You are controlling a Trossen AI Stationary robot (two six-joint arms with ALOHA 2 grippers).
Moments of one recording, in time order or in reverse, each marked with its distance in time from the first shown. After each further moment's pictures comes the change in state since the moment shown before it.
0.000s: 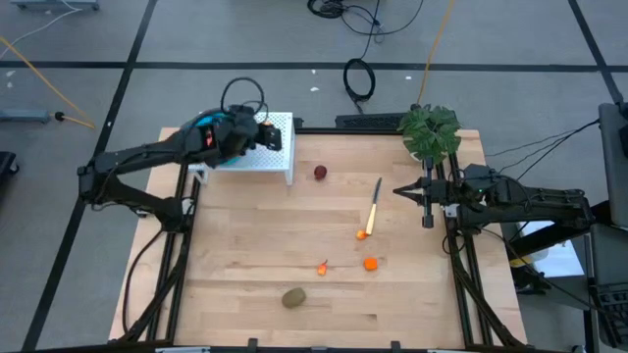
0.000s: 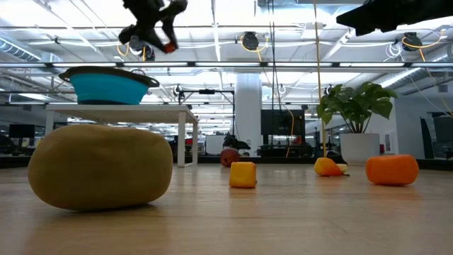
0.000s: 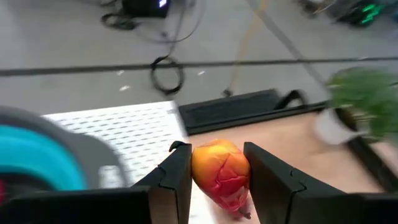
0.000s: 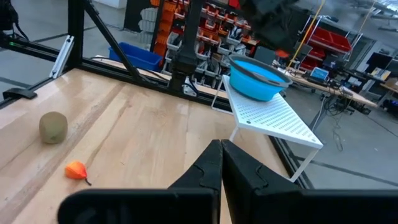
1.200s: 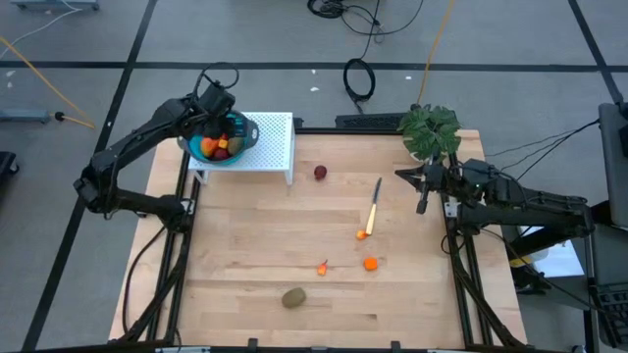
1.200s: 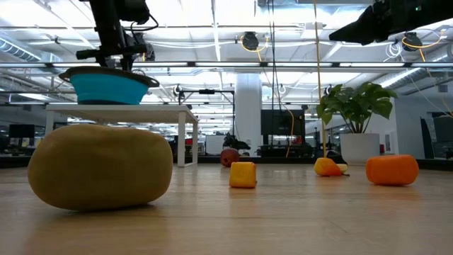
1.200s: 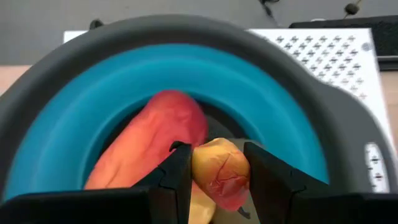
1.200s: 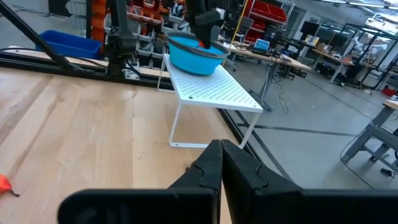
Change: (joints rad) left arm 0.475 -0.012 -0.001 -0.458 0.313 0.059; right arm -0.112 0.002 0.000 -0.016 0.149 0.056
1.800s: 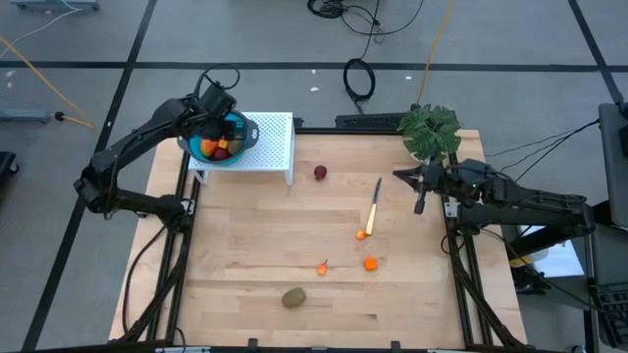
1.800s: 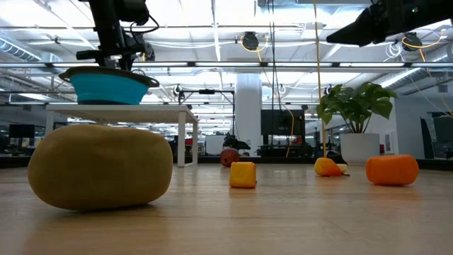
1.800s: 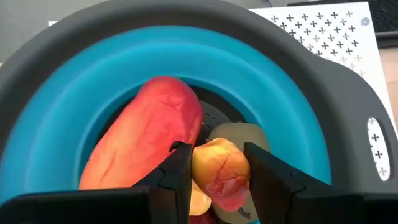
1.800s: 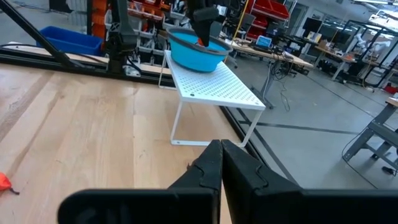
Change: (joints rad) left arm 0.003 0.000 0.000 -0.025 0.050 0.048; right arm 0.000 0.032 0.000 0.015 0.000 0.000
